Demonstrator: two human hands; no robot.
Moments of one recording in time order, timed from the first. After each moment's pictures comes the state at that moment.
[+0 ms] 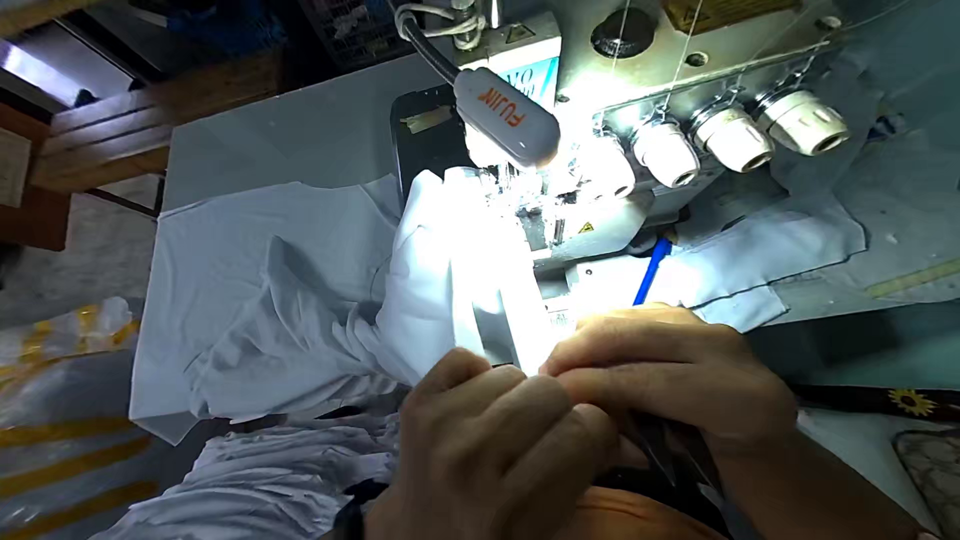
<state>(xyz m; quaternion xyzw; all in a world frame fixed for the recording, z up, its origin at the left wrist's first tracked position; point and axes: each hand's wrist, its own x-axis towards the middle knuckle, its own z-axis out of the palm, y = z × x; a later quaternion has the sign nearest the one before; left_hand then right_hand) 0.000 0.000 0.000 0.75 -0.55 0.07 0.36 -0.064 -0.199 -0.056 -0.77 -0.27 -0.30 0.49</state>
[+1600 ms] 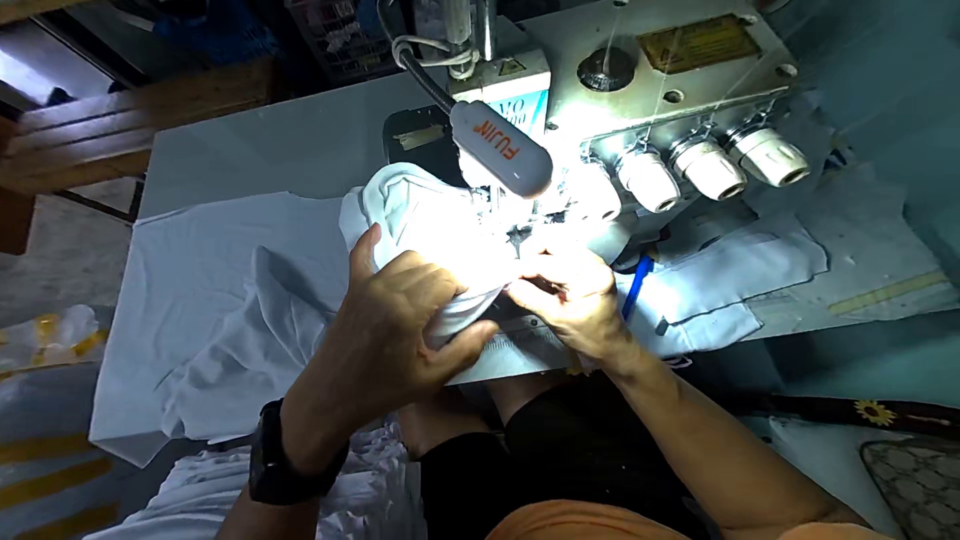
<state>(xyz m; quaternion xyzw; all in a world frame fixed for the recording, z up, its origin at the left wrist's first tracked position) 0.099 0.012 -0.017 0.78 -0.57 0.05 0.25 0.003 -0.190 -0.105 -0.77 -0.08 -0.34 0.53</state>
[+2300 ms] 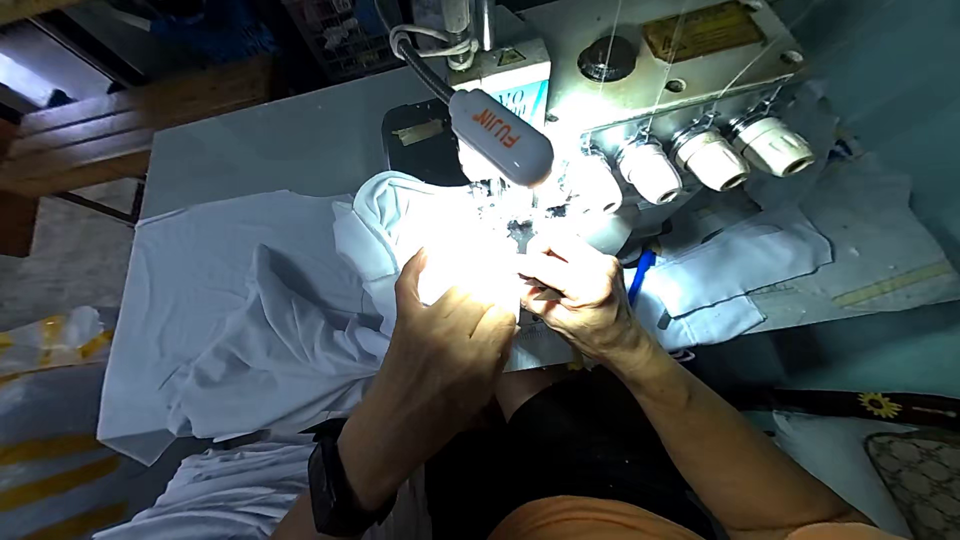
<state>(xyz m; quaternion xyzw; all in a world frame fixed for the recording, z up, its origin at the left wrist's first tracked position) 0.058 -0.003 -0.034 0.78 -0.57 0.12 0.21 -0.004 -0.195 -0.101 -0.88 -0.06 -0.35 0.33</state>
